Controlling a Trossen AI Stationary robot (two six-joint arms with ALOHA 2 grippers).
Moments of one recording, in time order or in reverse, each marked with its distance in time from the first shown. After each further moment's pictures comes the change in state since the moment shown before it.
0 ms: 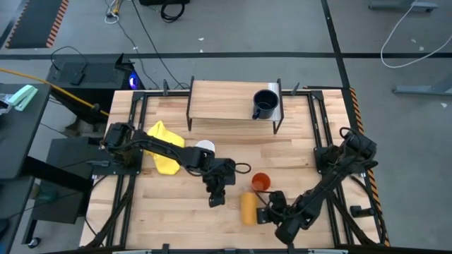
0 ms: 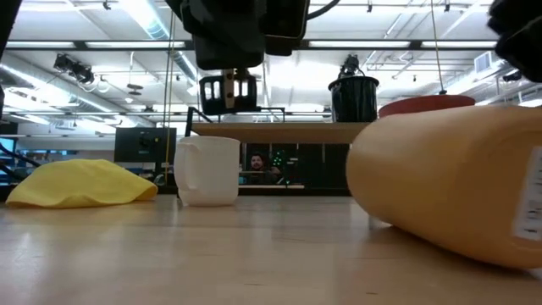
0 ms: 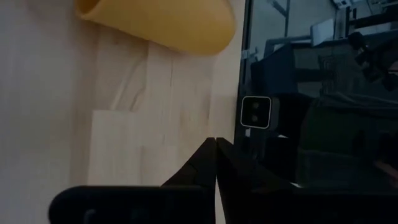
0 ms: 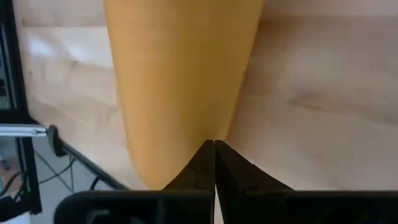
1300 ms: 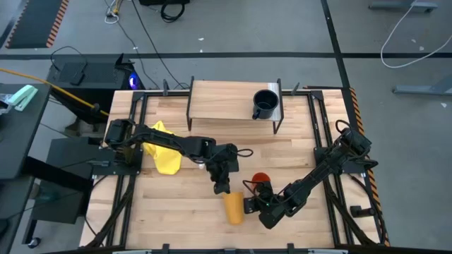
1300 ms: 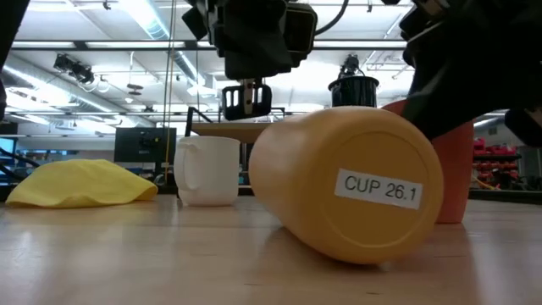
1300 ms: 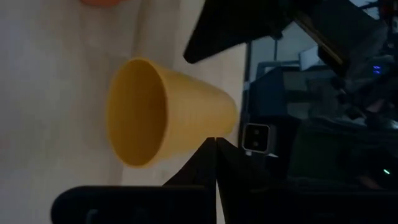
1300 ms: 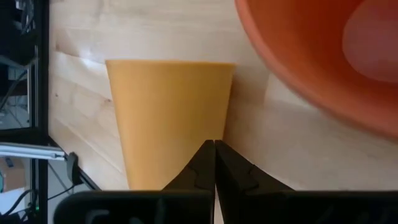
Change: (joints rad) left arm 0.108 0.000 -0.001 0.040 0.057 0.019; right arm -0.162 0.001 0.000 0.122 -0.004 -0.263
